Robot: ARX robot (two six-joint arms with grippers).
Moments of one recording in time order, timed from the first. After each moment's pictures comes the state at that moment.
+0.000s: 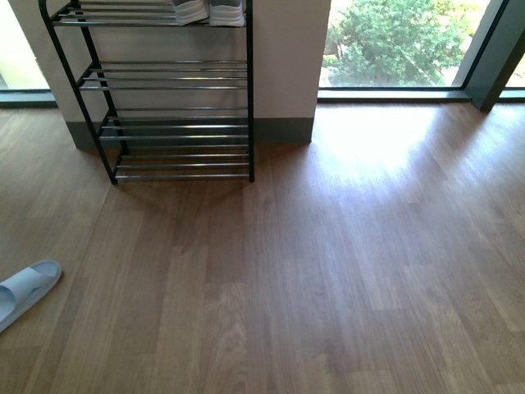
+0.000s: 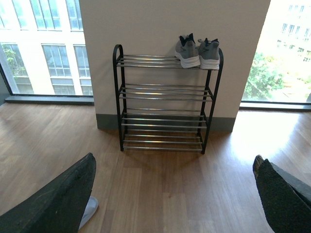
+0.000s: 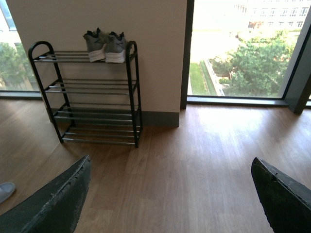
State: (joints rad) left arm 0.00 0.02 0.01 0.00 0.00 -0.01; right arm 0.00 0.01 0.02 0.00 0.00 0.00
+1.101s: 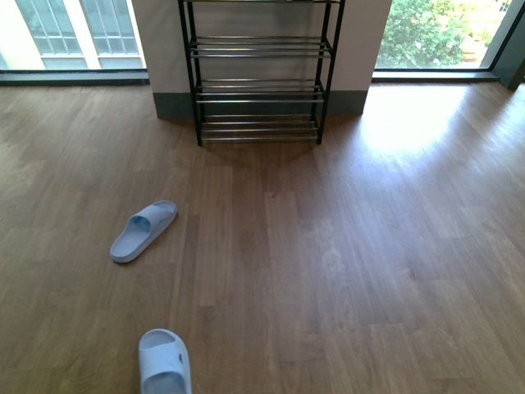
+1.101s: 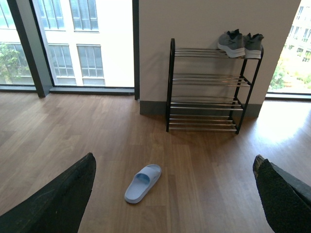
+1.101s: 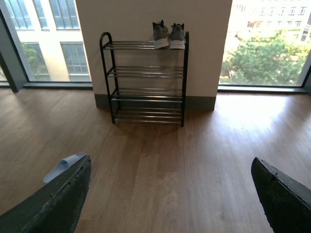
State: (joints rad) left arm 0.00 0.02 0.01 0.00 0.00 -0.01; right arm 0.00 0.00 0.02 0.00 0.00 0.00
